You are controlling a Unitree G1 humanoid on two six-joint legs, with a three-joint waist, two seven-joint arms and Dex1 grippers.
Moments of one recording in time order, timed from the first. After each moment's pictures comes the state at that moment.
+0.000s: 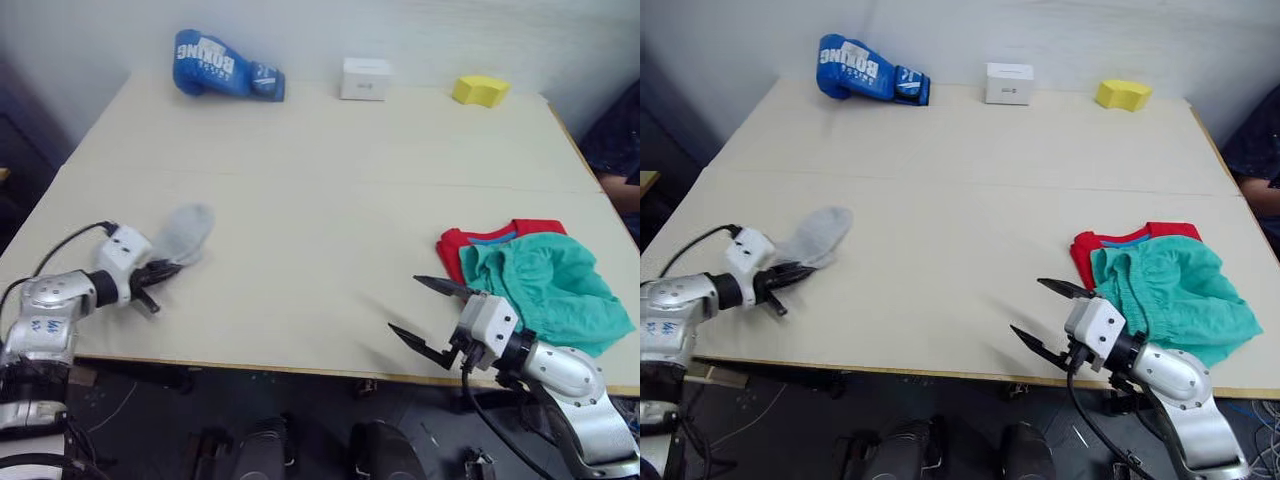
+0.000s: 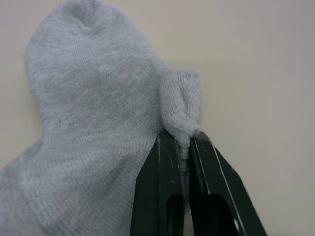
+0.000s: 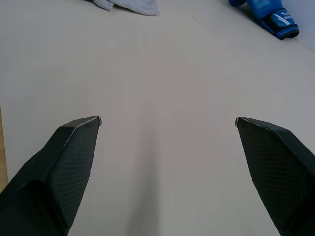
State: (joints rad) left arm -0.31 0.80 0.13 0.23 -0.20 0.27 -0.88; right arm 0.14 -0.63 -0.09 -0.41 0.28 -0.04 0.81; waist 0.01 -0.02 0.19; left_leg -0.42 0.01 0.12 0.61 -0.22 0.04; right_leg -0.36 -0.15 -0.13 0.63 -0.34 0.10
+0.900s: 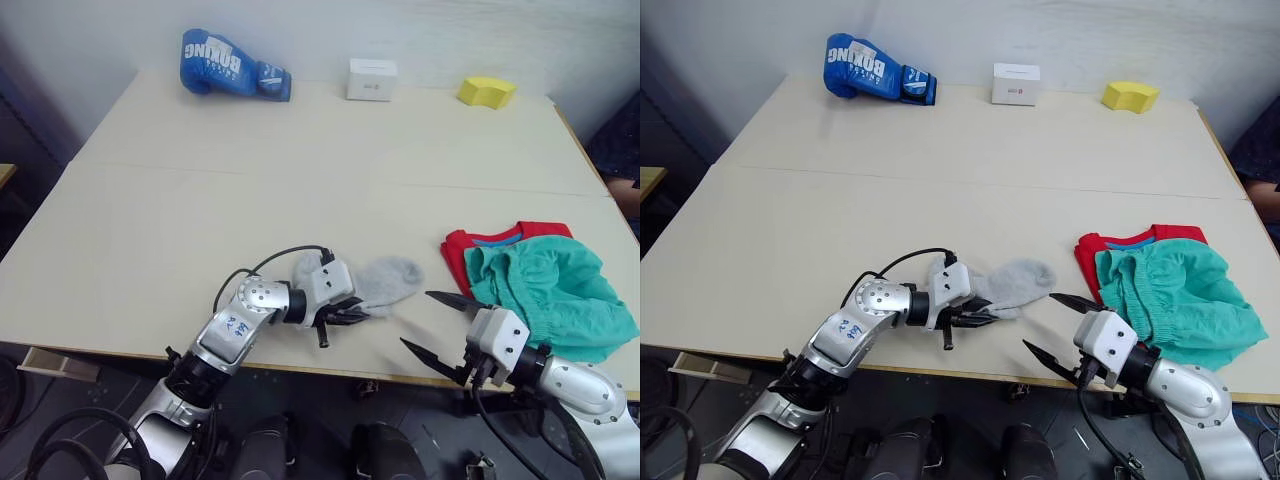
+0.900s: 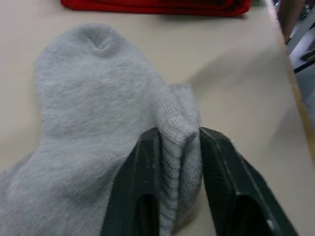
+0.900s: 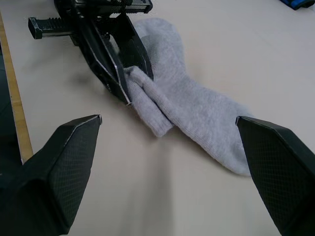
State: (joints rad) left arm -0.50 0.34 -0.40 -0.07 -0.16 0.49 -0.88; right arm 0.22 -0.65 -0.10 -0.47 0.27 0.04 0.79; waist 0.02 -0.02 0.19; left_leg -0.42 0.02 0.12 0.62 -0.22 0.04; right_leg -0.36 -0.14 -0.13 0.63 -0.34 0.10
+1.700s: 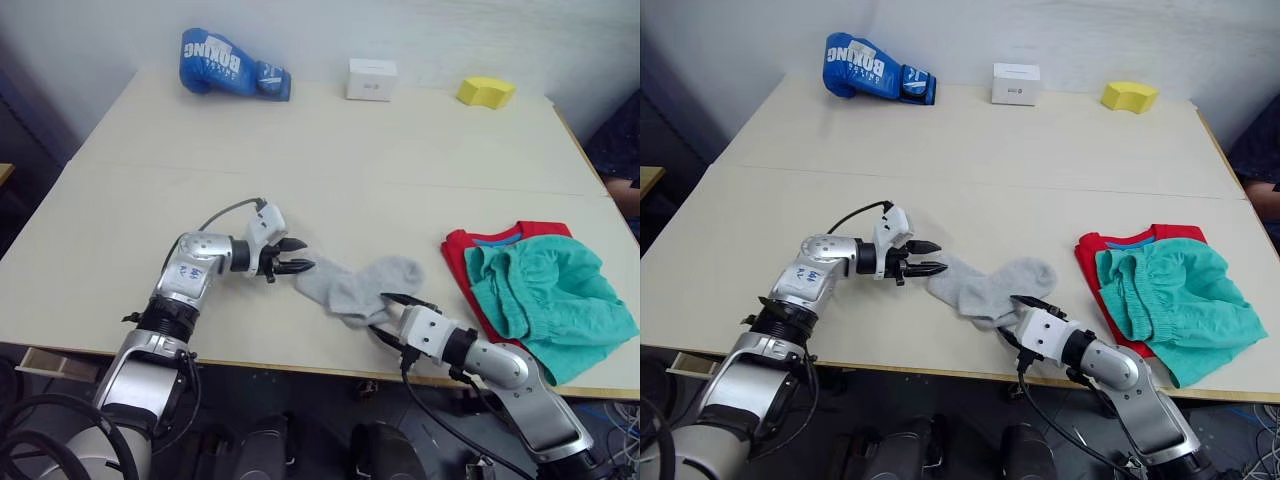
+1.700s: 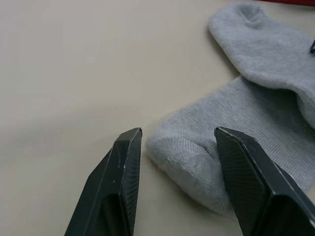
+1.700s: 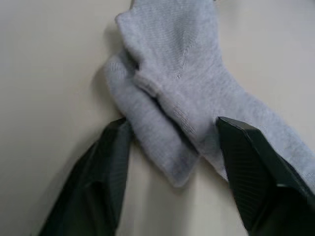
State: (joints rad) left arm -0.77 0.41 -0.18 0.56 -0.14 0.24 -1.00; right arm -0.01 -0.59 0.19 -0.26 -0.11 -0.04 0.61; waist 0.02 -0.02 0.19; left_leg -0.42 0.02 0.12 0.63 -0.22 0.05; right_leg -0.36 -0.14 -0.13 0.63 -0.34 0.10
